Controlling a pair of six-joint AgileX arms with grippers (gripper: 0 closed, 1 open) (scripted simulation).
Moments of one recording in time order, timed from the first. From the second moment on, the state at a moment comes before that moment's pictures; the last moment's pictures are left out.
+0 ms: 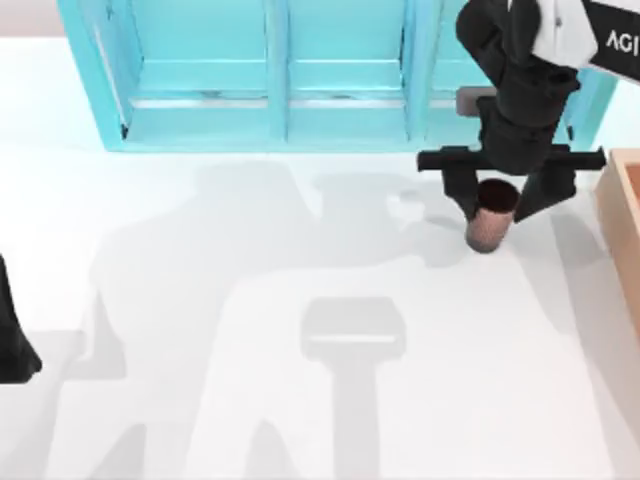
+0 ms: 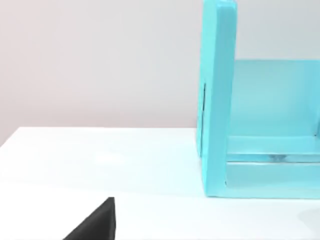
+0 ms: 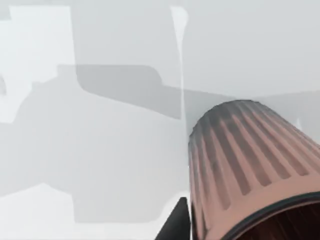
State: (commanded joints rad) left arm 0.00 0.00 0.00 0.00 0.00 0.00; right arm 0.34 2.32 1.90 -1.15 0.00 0.36
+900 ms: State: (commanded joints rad) left arm 0.00 0.00 0.00 0.00 0.00 0.00; right arm 0.25 2.15 1.84 -1.23 0.01 0.25
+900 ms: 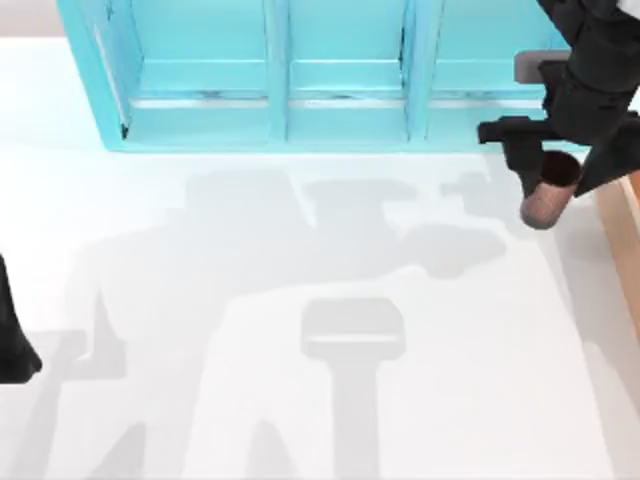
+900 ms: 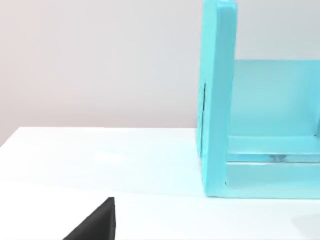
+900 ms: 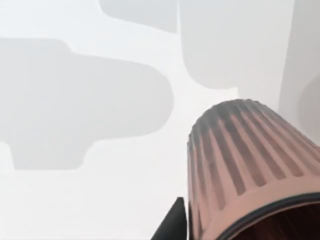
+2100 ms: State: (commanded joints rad) left arm 0.00 0.00 0.00 0.00 0.00 0.00; right arm -0.31 1.73 1.50 -1.31 0.00 -0.30
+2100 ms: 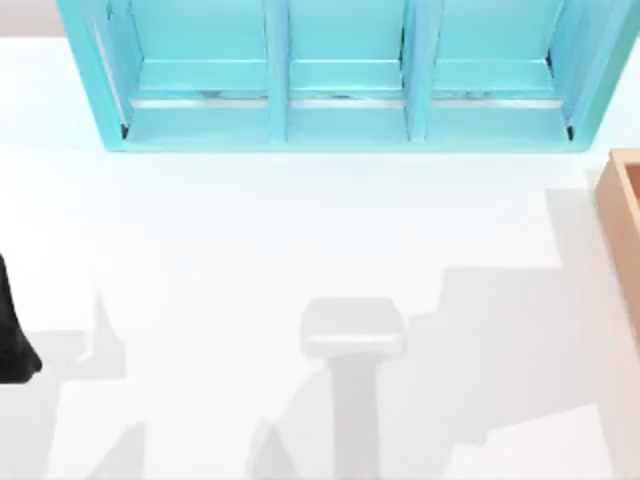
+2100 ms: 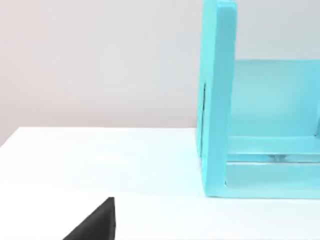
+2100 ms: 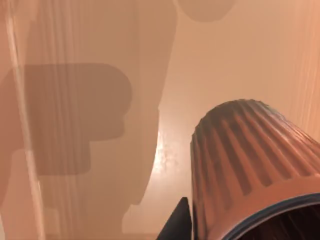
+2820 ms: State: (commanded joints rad) left arm 0.00 0.00 0.00 0.00 0.00 0.00; right arm -0.31 1.74 1.37 -1.17 0.00 -0.30
